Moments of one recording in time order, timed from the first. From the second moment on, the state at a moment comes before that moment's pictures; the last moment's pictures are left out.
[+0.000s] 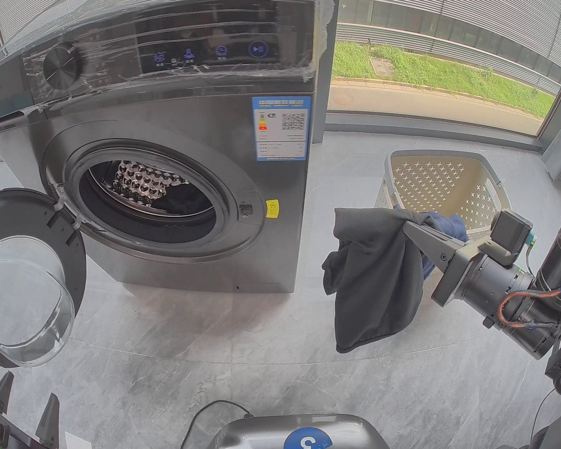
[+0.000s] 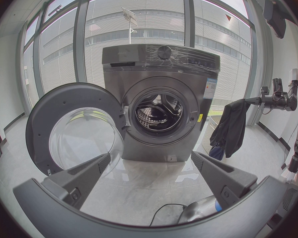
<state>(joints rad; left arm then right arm) 0.00 0.02 -0.02 0.00 0.00 -0.04 0.72 1.49 -0.43 -1.16 -0.13 0.26</state>
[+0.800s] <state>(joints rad) 0.00 0.02 -0.02 0.00 0.00 -0.04 0.72 1.49 -0.43 -1.15 -0.13 0.26</state>
